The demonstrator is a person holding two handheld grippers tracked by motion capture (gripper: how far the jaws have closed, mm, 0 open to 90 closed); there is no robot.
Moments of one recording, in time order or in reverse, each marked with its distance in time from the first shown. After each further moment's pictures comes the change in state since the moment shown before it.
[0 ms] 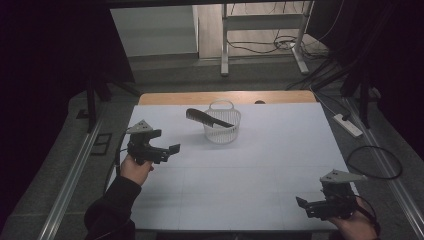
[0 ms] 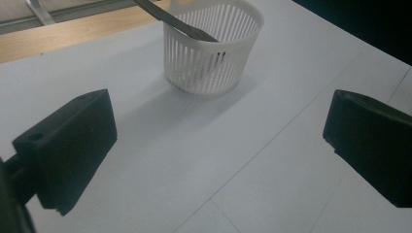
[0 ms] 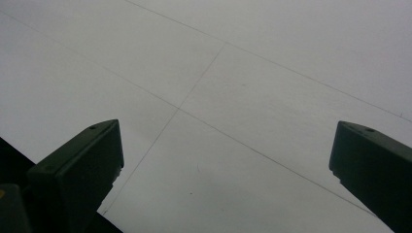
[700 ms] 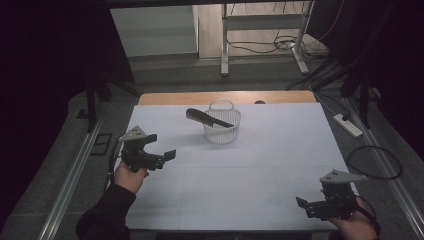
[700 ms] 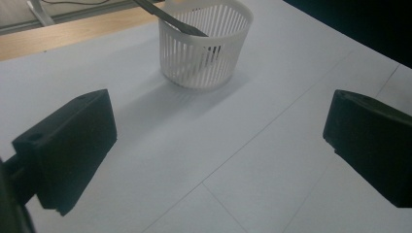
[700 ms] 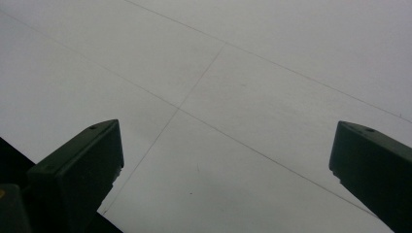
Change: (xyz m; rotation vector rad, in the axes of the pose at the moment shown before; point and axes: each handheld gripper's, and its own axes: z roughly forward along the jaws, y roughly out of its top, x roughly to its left) left arm -0.010 -0.011 -0.019 -0.015 0.002 0.007; right arm 0.000 0.000 0.000 -0.002 -0.003 -0.003
